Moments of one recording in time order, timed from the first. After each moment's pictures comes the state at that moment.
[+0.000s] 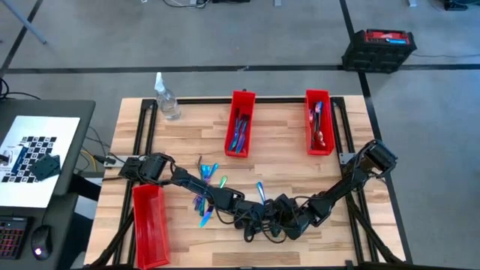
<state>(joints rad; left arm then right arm) -0.36 2.29 1.54 -0.05 -0.10 1.03 0.67 1.85 0.83 0.08 0.48 1.44</state>
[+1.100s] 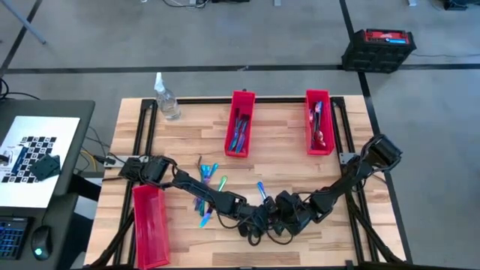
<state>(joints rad) -0.38 2.30 1.59 -0.06 -0.20 0.77 0.64 1.77 0.83 -0.07 0.42 1.37</state>
